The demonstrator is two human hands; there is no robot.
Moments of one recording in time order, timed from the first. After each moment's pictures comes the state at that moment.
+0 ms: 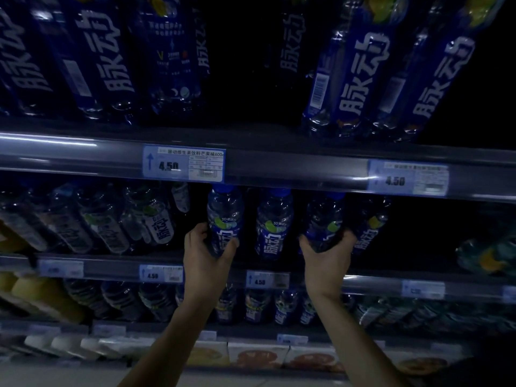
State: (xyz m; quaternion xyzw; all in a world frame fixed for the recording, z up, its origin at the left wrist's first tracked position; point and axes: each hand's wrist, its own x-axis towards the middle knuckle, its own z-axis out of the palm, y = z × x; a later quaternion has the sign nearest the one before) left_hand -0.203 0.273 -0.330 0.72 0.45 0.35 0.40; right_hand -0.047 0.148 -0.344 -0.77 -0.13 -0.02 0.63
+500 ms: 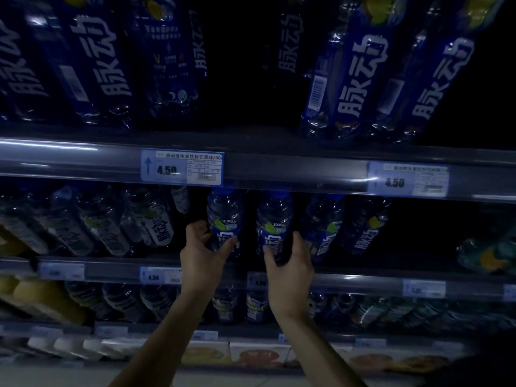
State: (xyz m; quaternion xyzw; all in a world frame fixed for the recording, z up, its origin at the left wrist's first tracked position) left_hand -0.199 0.287 -0.326 0.68 0.45 0.36 0.46; right_hand -0.112 0.172 -0.334 -0.83 -0.23 -0.01 0.51
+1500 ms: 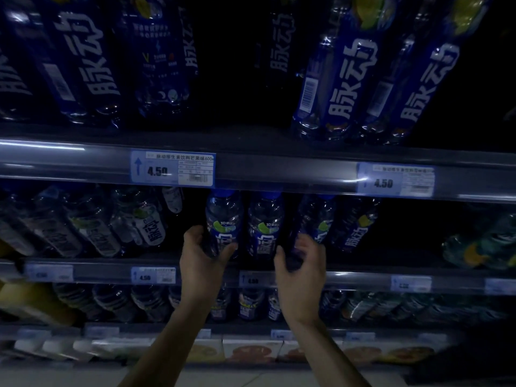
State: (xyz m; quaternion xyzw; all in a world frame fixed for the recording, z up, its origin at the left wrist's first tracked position) left_hand -0.198 0.268 -0.325 0.67 0.45 0.34 0.48; right_hand -0.097 0.144 -0.335 -0.80 -0.24 -0.08 0.55
